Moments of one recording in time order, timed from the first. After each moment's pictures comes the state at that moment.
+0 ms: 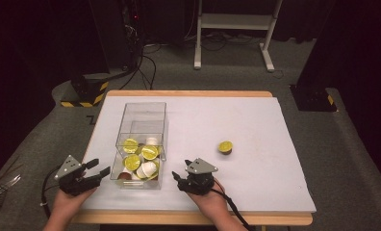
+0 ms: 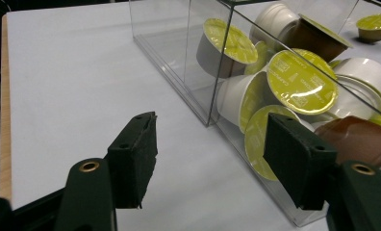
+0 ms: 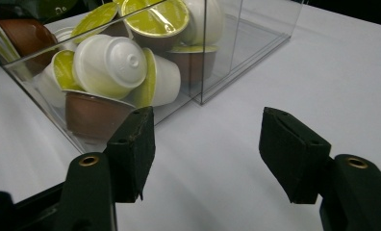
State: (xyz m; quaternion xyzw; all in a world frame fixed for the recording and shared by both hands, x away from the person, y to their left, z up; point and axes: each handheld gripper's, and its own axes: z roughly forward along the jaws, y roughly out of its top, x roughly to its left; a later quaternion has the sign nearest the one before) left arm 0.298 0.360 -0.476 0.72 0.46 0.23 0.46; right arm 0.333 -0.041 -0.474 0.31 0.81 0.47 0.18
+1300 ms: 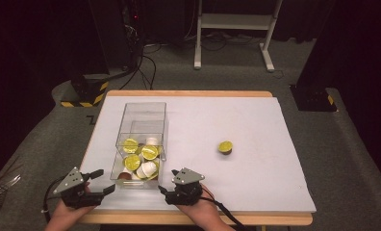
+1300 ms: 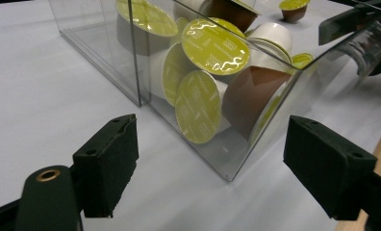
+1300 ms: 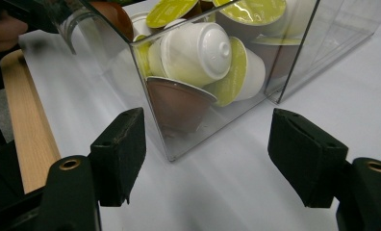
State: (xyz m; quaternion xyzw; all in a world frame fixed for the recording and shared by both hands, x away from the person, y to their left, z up) left arm 0.275 0.351 -0.489 0.76 0.38 0.18 0.50; right arm 0.310 -0.011 -0.483 0.26 0.83 0.47 0.13
